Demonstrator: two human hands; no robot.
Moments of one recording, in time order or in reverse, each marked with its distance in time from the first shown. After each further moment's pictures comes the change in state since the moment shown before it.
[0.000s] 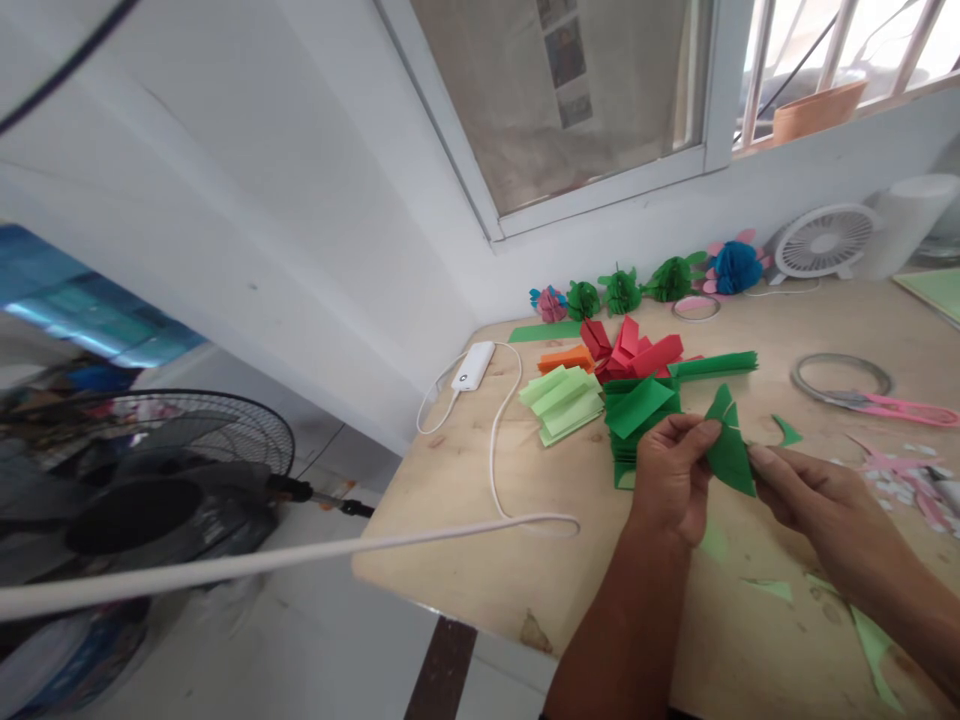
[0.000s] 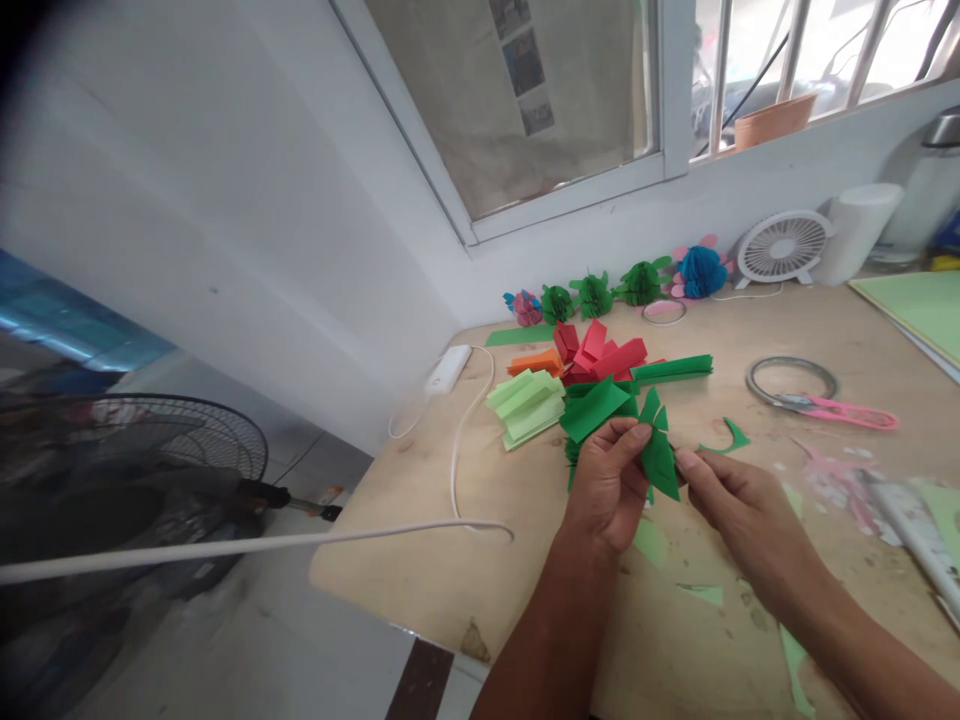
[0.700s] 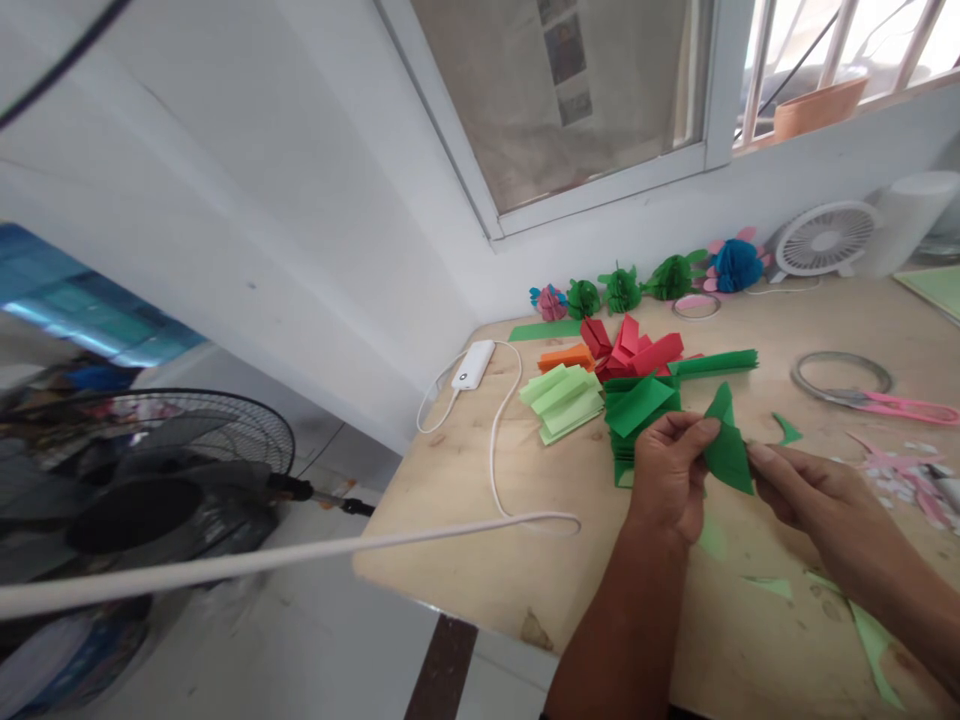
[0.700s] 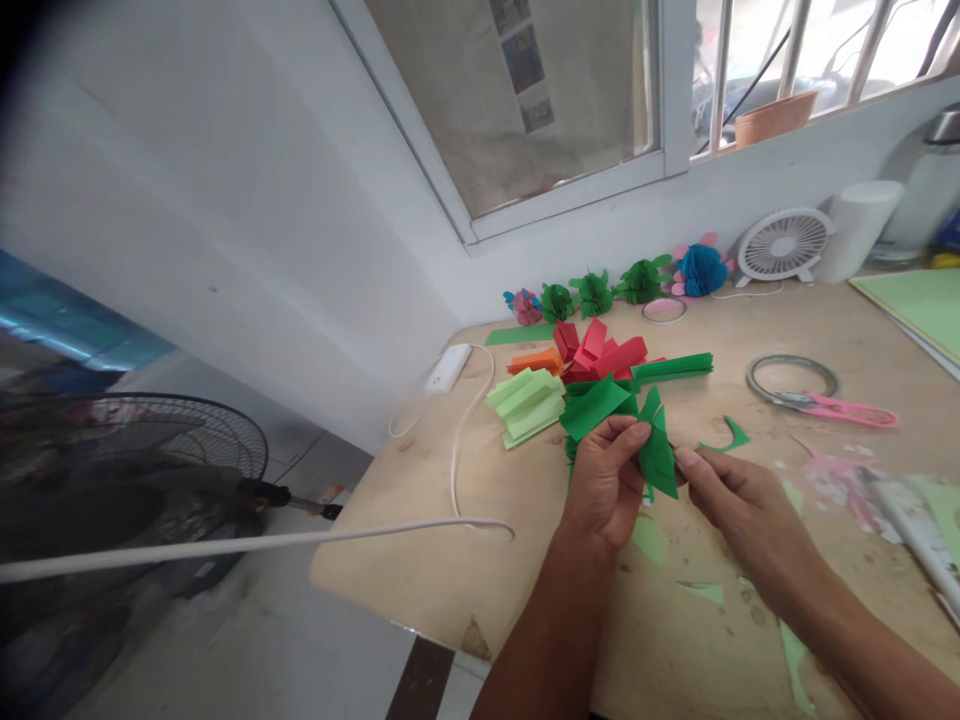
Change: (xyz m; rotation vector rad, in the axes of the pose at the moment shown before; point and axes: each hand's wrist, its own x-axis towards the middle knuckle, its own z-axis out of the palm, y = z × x) left_hand 0.001 0.001 0.000 0.059 0.043 0.022; right_hand 0.000 -0.001 -0.001 -0.005 -0.012 0.015
